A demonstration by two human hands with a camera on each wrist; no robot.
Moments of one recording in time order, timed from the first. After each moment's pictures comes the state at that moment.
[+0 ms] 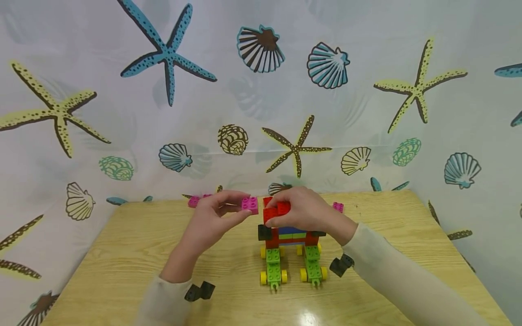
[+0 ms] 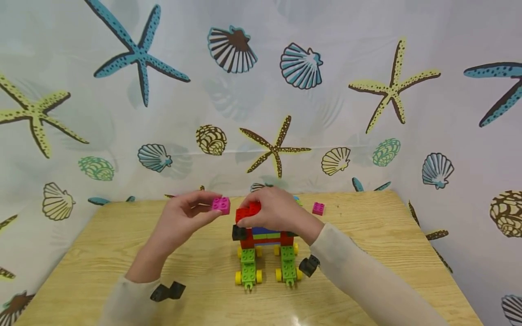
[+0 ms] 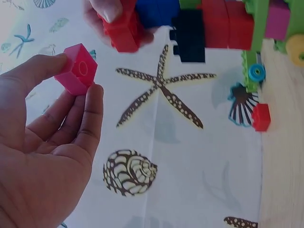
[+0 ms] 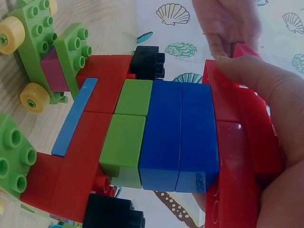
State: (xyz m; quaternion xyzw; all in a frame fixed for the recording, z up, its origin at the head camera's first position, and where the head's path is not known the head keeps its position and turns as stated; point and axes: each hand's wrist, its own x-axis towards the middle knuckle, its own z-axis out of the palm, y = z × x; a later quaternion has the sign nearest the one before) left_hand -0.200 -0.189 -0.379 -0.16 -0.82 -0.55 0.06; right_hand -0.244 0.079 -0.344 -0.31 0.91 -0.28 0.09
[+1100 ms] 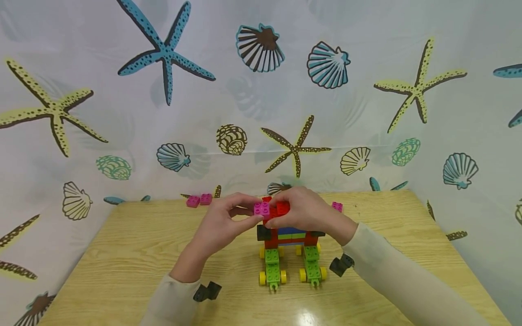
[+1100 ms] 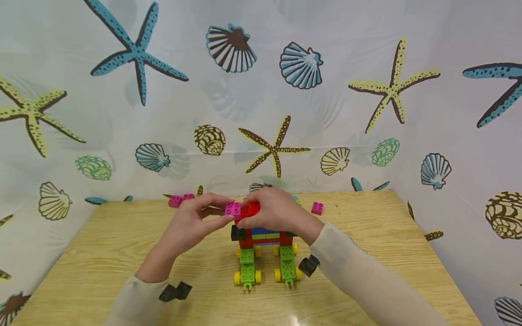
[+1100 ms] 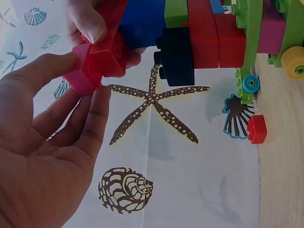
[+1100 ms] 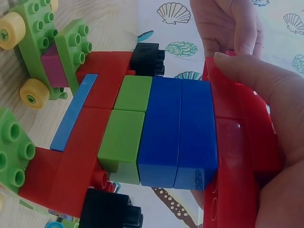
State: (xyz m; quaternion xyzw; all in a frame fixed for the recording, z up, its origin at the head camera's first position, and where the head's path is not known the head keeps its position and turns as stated) left_hand -0.203 -0.165 -0.380 -0.21 -0.83 -0.51 0.06; right_hand -0.245 0.080 -0.342 -0.30 0.91 -0.28 0.10
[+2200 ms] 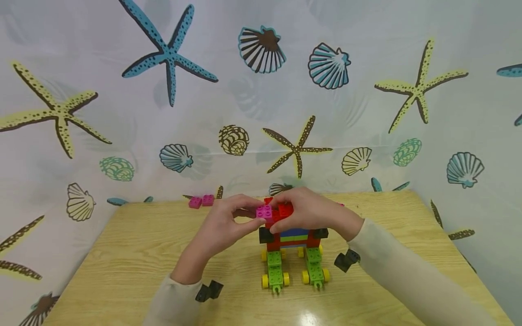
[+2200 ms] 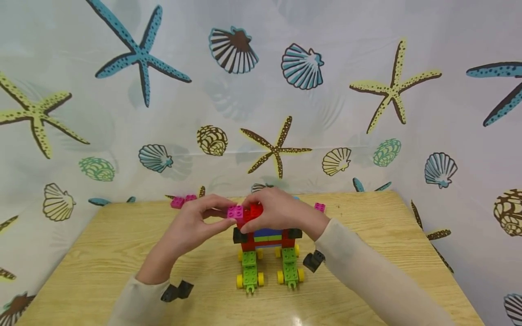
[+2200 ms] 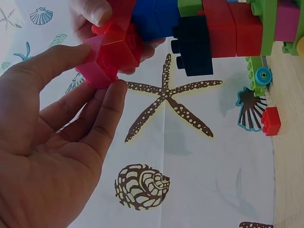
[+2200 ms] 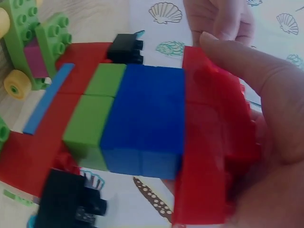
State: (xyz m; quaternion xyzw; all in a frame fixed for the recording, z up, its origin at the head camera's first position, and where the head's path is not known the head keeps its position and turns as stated) left_hand -0.198 -0.167 -0.372 -0.24 -0.86 -0.45 0.07; right_hand -0.248 0.086 -0.333 -0.35 0.88 -0.29 0.14
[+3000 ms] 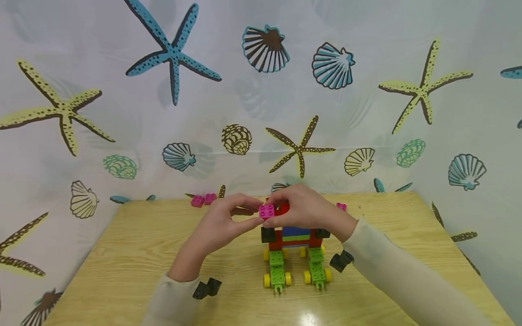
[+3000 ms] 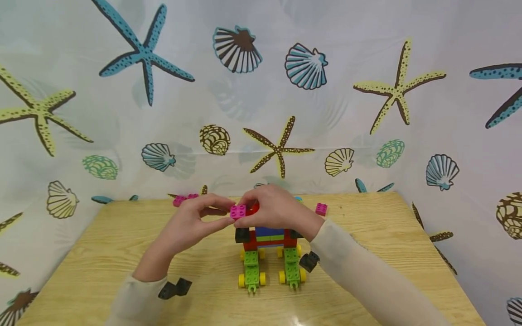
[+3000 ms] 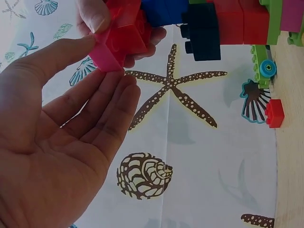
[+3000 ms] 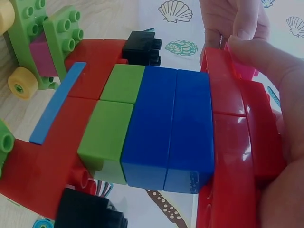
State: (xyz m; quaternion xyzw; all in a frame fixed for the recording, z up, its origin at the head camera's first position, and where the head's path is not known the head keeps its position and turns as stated) left_hand -0.199 -0.178 -0.371 -0.23 -0.86 -0.45 0.06; right_hand -0.249 0.074 -0.339 -0.37 0.87 -0.30 0.09
